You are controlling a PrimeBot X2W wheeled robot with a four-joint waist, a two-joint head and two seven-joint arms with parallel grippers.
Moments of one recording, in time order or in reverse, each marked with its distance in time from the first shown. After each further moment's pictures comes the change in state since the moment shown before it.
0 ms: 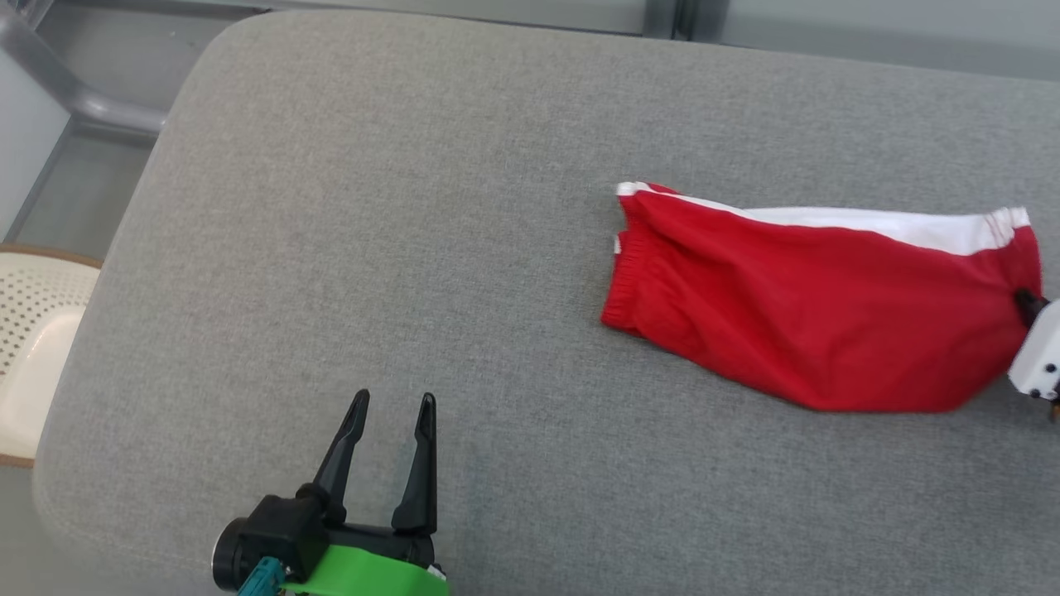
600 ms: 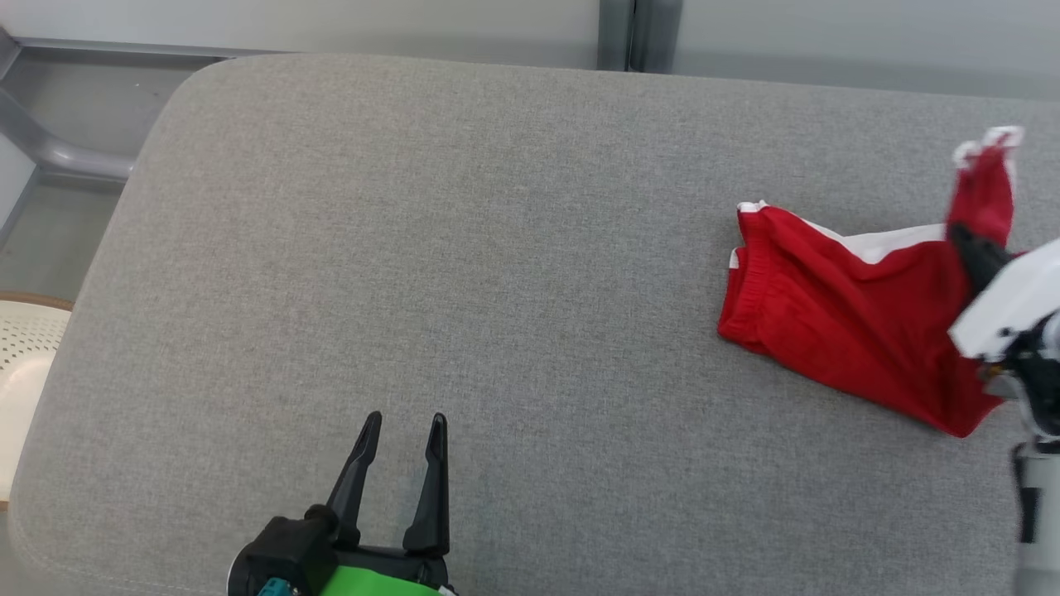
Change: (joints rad) left arm 0.050 0.000 -0.029 -0.029 -0.043 0.020 0.000; right arm 0.042 0.165 -0.058 -0.402 0.065 -0.001 0.177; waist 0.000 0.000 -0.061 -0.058
